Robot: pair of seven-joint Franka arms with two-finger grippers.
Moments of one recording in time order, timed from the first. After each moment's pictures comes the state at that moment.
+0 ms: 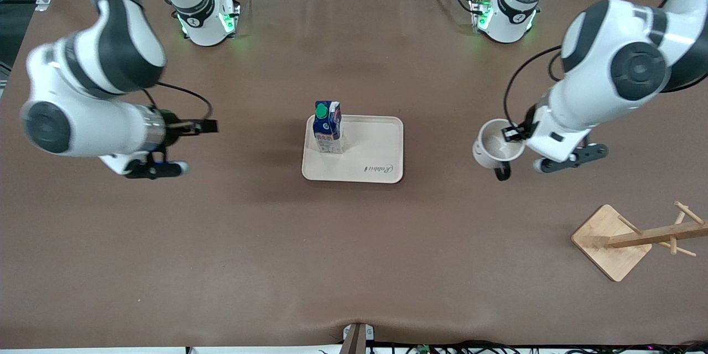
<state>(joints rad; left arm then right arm) 0.10 0.20 -0.38 -1.63 0.03 1.69 -0.54 0.13 0.34 0.14 -1.53 0.18 1.48 0.32</state>
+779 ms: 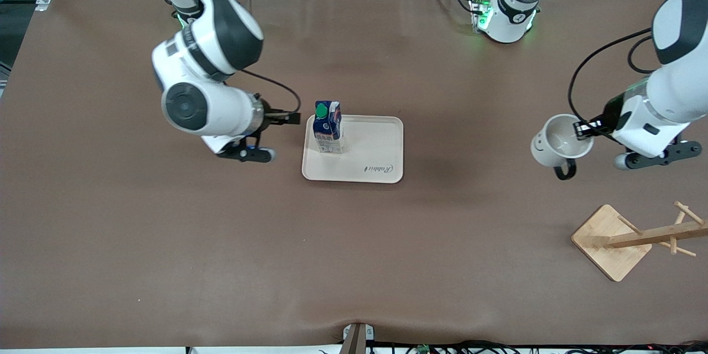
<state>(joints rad) 0.28 0.16 -0.38 -1.60 0.09 1.62 -0.27 0.39 0.36 0.14 -1.58 0.27 1.67 0.62</state>
